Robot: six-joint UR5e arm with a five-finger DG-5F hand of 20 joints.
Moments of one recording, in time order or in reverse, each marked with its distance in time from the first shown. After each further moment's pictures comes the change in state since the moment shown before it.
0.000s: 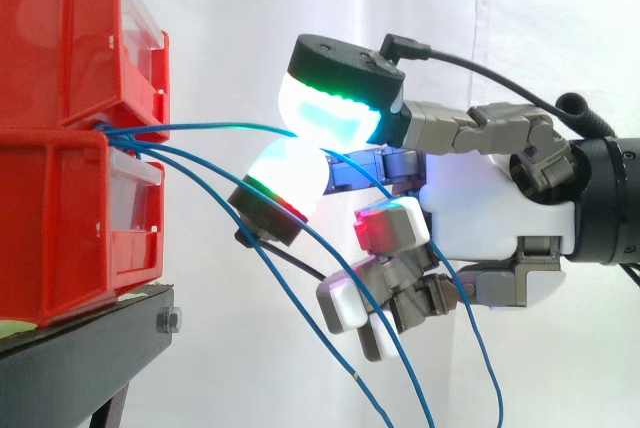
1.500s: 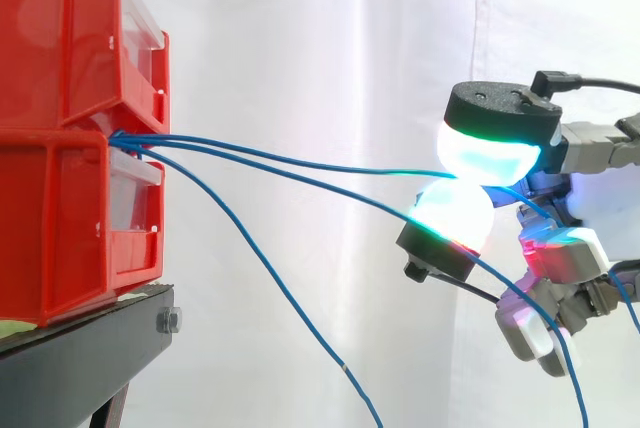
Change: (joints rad) arm 0.049 0.190 -0.257 -0.045 0.169 -0.037
